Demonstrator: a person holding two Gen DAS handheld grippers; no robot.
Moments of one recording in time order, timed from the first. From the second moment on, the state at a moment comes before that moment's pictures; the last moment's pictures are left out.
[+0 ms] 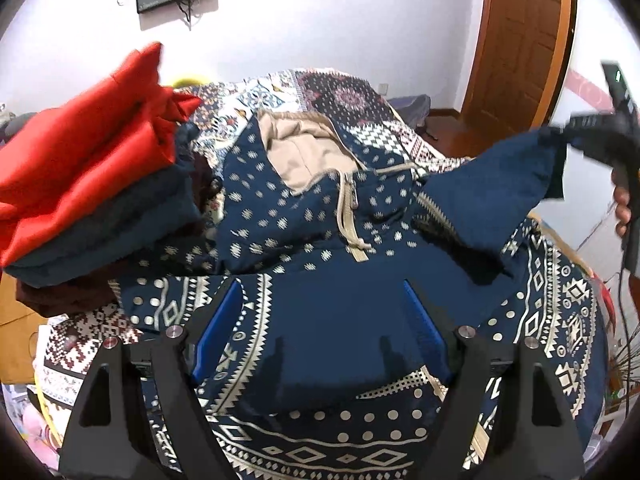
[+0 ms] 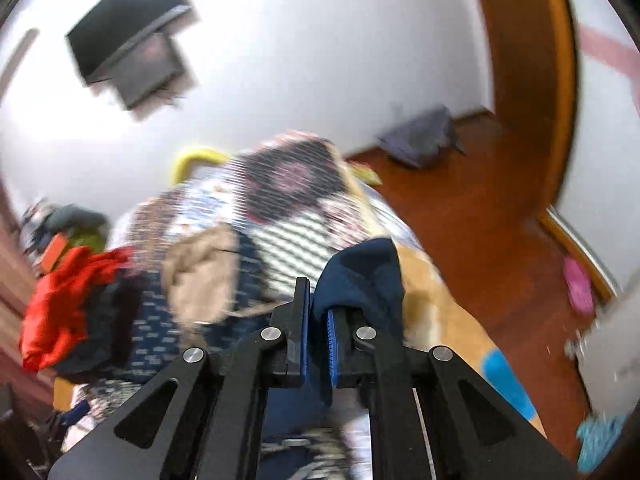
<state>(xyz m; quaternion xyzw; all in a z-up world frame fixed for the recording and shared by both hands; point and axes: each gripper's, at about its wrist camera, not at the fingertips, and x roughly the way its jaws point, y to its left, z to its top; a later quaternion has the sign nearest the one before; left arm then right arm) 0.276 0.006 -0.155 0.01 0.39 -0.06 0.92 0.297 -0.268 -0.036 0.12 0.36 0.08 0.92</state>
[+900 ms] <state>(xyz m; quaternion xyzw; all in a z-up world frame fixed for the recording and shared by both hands) 0.191 0.126 -0.148 -0.05 0.38 0.03 0.92 0.199 0.007 -0.154 -0.14 0.57 0.36 0.73</state>
